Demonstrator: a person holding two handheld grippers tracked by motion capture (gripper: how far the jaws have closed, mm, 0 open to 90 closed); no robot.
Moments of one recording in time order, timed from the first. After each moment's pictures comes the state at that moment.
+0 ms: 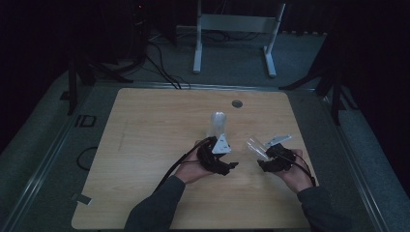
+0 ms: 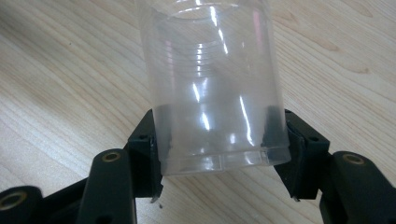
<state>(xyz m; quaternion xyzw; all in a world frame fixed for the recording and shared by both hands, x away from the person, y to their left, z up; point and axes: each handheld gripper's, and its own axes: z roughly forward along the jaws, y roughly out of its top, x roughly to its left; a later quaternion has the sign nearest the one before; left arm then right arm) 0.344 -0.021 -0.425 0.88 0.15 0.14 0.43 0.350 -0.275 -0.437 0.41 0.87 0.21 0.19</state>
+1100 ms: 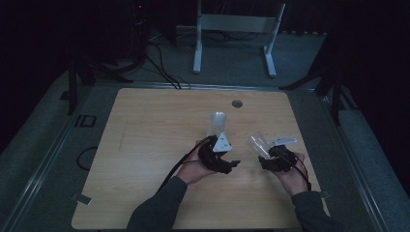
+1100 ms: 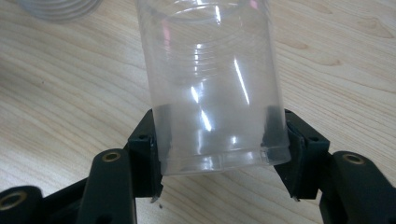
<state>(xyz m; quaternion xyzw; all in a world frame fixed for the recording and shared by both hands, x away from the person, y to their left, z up) 0.344 -0.024 -0.423 0.87 0.18 0.14 0.45 0.346 -0.278 -0.445 0.47 0.81 0.25 0.23</state>
